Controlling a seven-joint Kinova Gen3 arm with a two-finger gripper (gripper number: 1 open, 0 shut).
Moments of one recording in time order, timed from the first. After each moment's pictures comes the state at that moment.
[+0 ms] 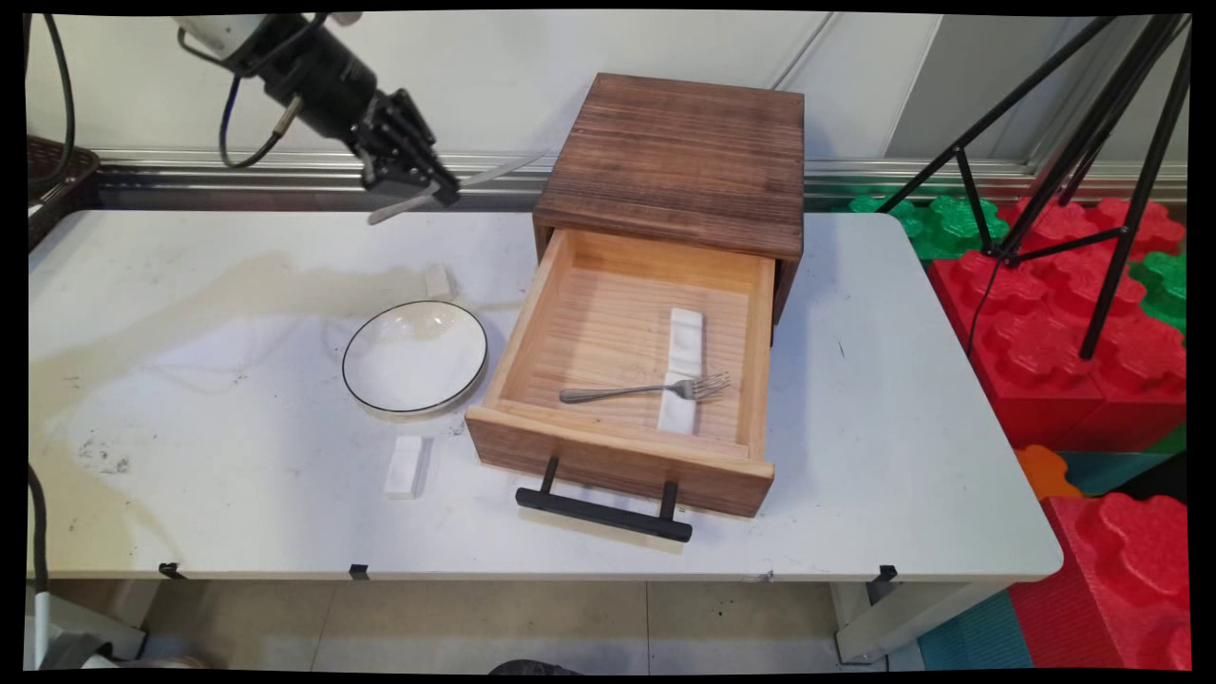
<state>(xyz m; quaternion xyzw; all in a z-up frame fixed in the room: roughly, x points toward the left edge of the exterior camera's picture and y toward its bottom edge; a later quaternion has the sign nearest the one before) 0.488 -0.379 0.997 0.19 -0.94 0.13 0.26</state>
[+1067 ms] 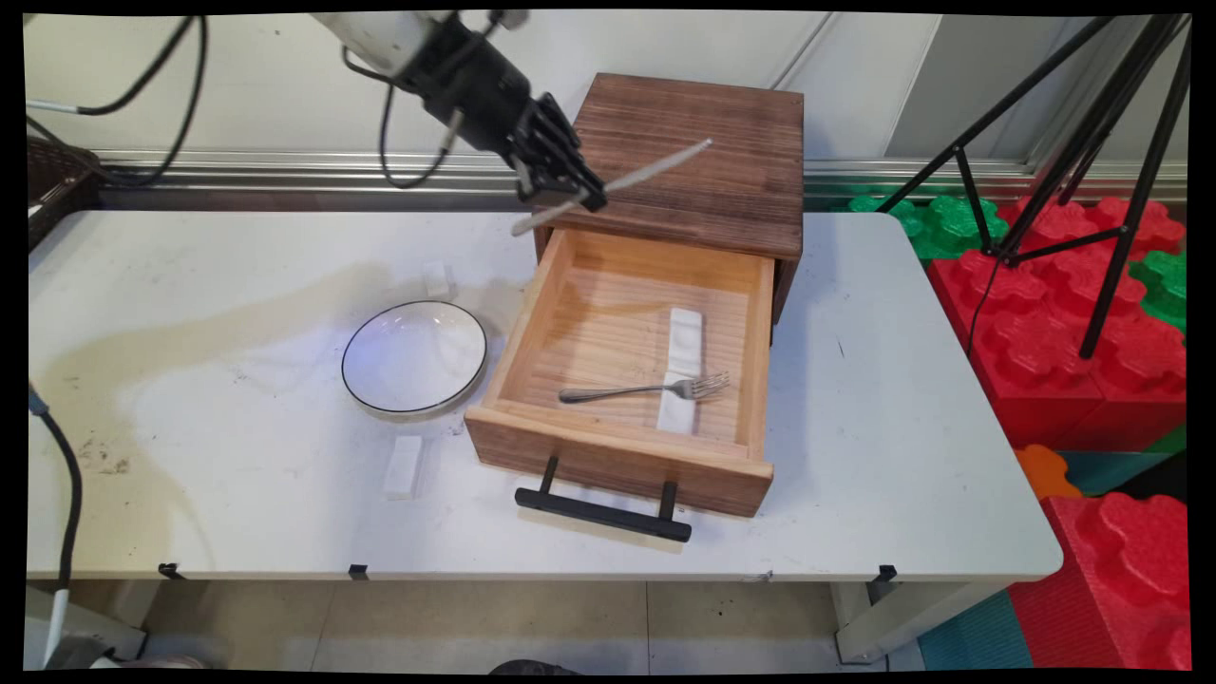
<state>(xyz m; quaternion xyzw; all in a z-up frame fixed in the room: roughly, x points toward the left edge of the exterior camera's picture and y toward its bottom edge) 0.368 -0.416 0.982 0.16 -0.92 0.14 0.32</state>
